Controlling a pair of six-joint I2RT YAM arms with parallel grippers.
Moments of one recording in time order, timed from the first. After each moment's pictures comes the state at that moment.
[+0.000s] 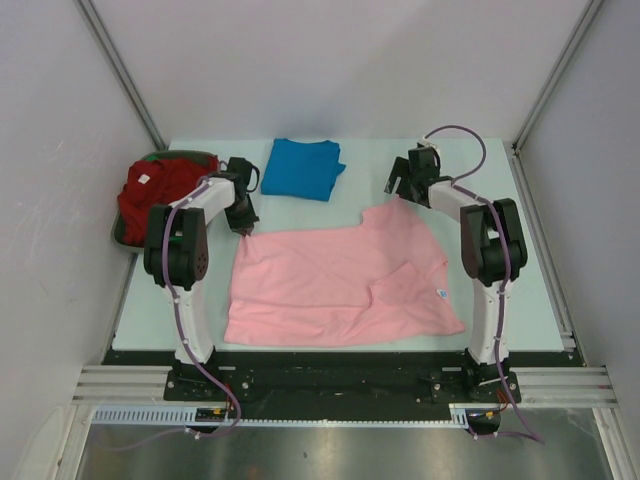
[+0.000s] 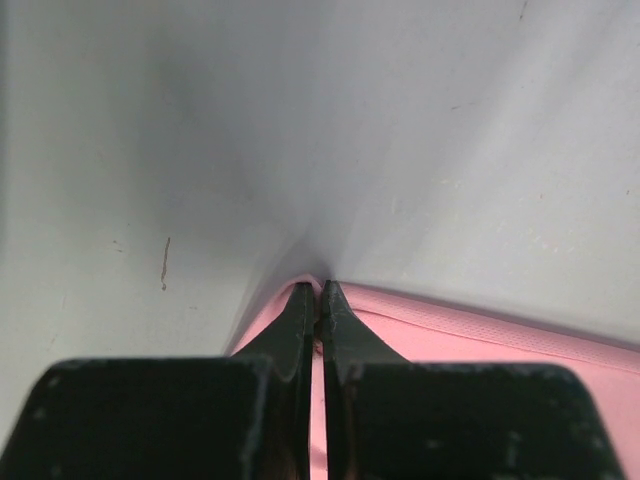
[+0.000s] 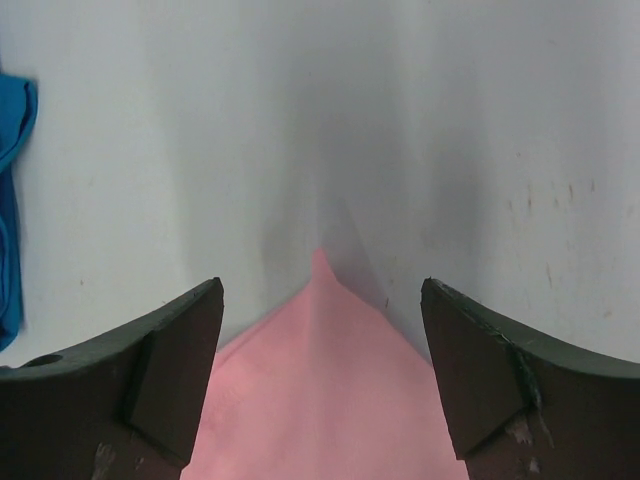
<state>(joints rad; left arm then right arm) -0.13 2.06 1.51 -0.73 -0.15 -0.46 0.23 2.10 1.48 -0.09 0.09 0.49</state>
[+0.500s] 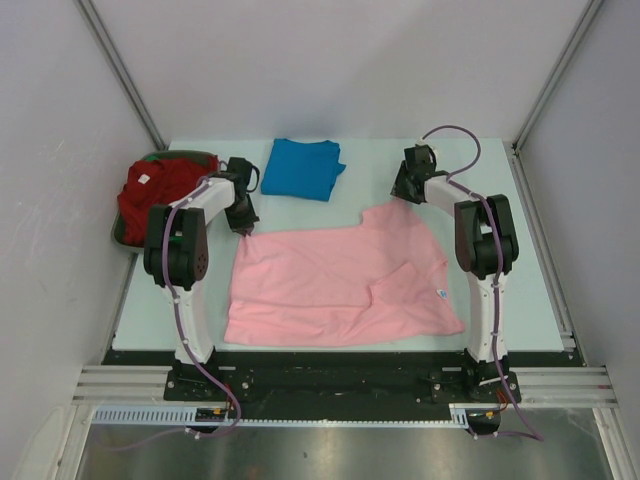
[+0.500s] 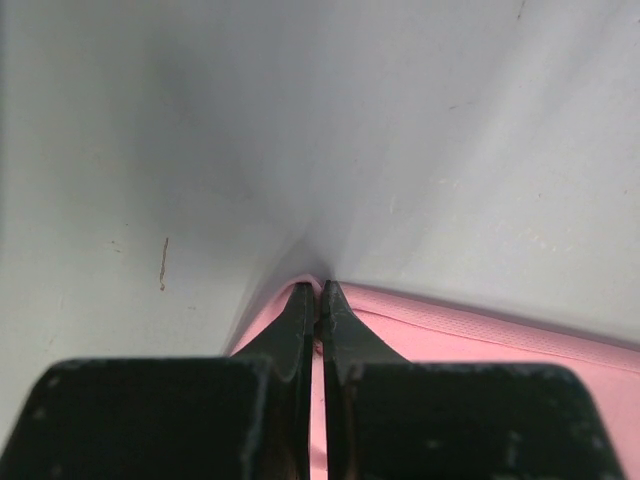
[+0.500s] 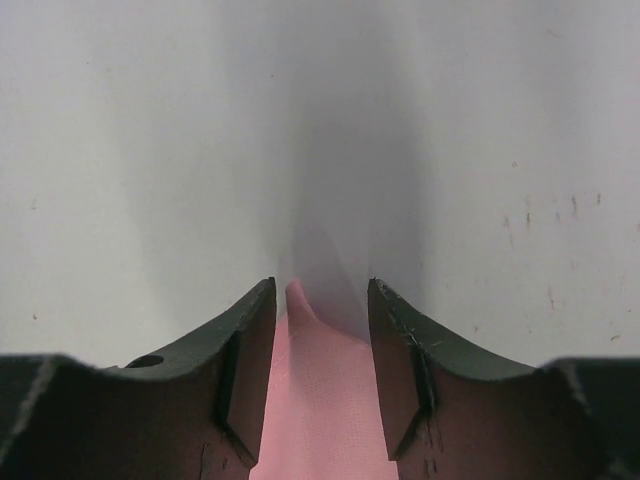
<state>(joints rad) -0.13 2.06 1.51 -0.73 -0.15 -0.46 0.22 2.23 1.65 -0.22 0.12 0.50</state>
